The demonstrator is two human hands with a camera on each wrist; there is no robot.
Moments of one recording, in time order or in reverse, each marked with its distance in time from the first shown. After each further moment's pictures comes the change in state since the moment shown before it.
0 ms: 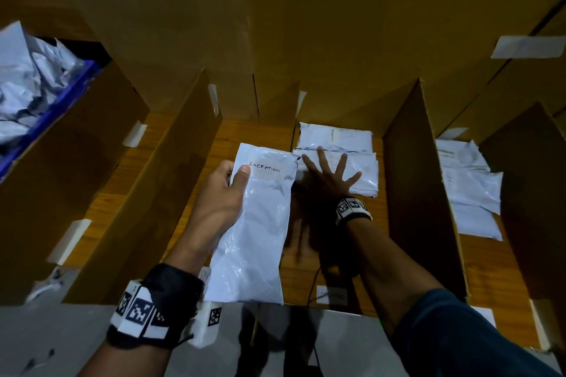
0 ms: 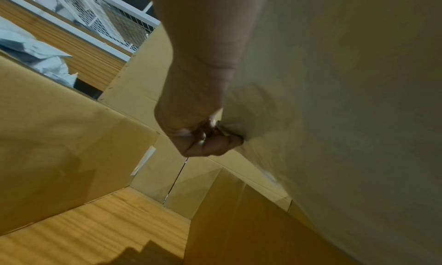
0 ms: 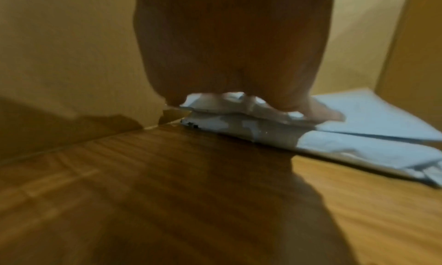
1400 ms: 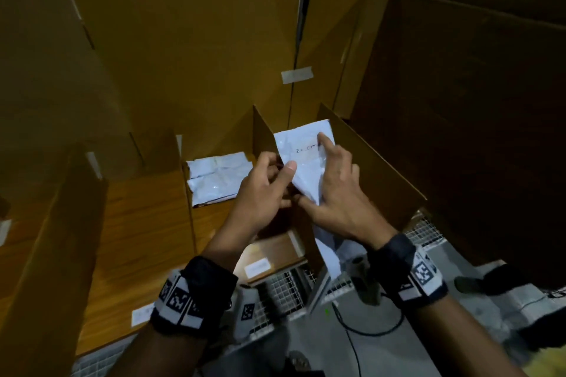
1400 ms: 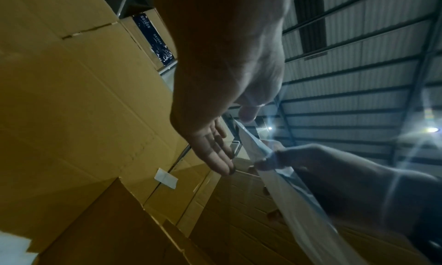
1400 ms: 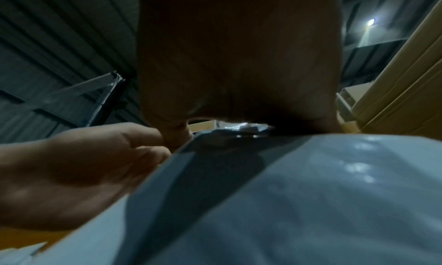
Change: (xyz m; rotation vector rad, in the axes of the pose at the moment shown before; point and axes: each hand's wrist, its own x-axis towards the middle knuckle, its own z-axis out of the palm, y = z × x) left_hand -0.189 0.106 0.101 -0.276 -0.720 0.348; right_hand -0.426 0.010 -0.191 0.326 0.639 0.173
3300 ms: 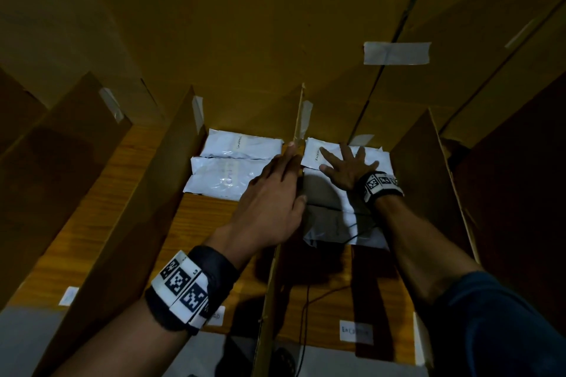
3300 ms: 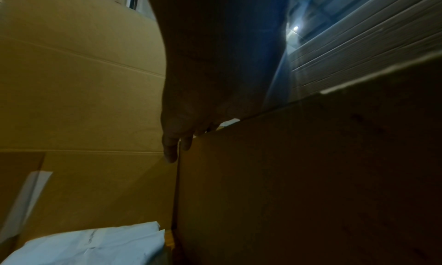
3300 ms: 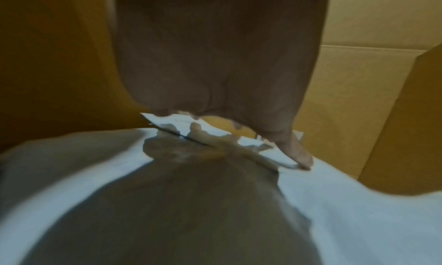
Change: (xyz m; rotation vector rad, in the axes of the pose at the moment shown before) left_hand 0.233 -0.121 0.036 1.143 0.121 -0.231; right_hand 0.398 0.288 0.253 -0.408 -0.848 -0.101
